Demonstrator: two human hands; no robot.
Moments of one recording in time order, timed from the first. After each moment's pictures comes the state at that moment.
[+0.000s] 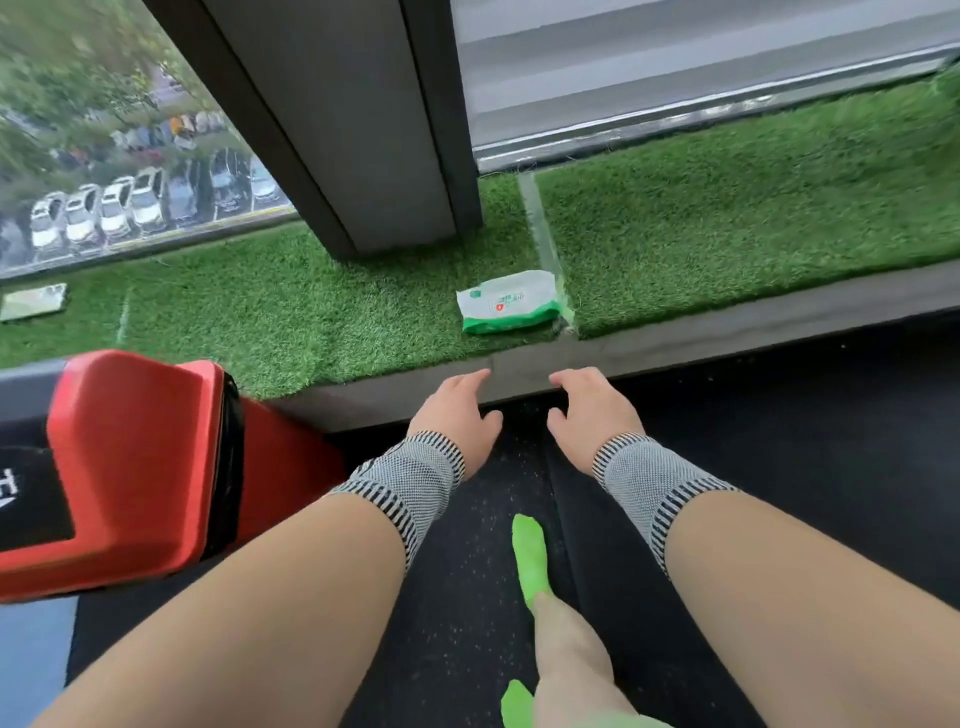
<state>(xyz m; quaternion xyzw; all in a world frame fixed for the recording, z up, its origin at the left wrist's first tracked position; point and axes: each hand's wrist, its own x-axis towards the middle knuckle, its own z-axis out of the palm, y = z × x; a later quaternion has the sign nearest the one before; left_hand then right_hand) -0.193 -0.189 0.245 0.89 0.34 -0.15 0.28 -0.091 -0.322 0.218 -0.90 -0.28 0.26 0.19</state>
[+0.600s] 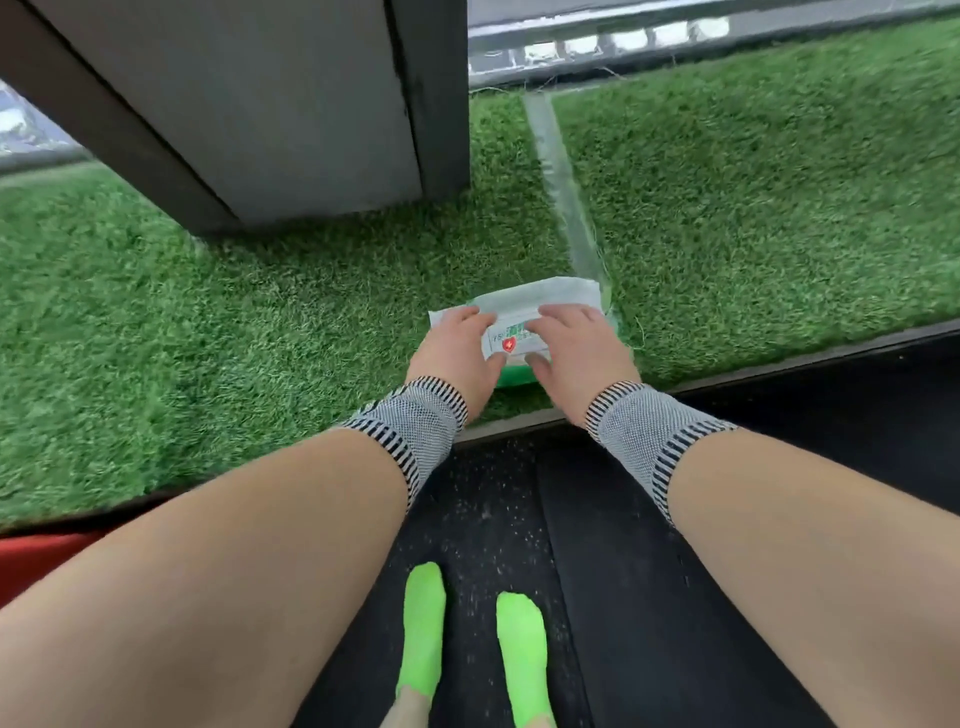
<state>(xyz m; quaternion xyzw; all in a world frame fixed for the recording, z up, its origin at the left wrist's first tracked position) 0.011 0.003 0.000 0.90 0.29 -0.13 0.29 0.095 -0.124 -0.001 -0.90 -0.39 0.17 0.09</state>
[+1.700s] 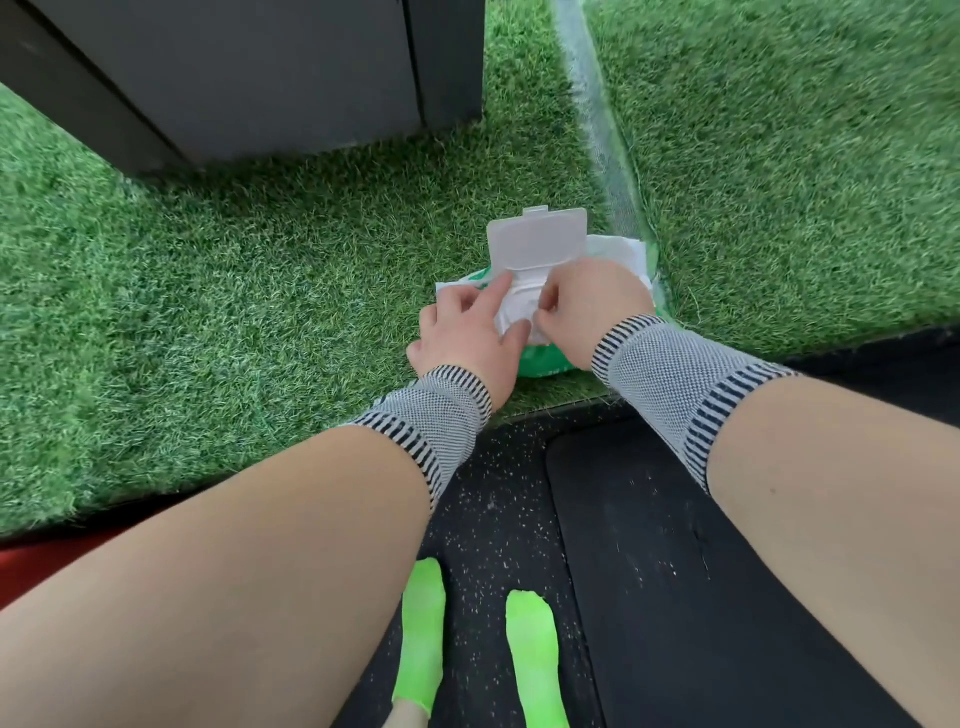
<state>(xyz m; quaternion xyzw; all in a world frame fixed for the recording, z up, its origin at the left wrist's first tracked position) 0.022 0.005 -0.068 0.87 0.37 -0.12 0.30 0.123 -0.075 -0.046 -0.93 -0.31 0.19 0.02</state>
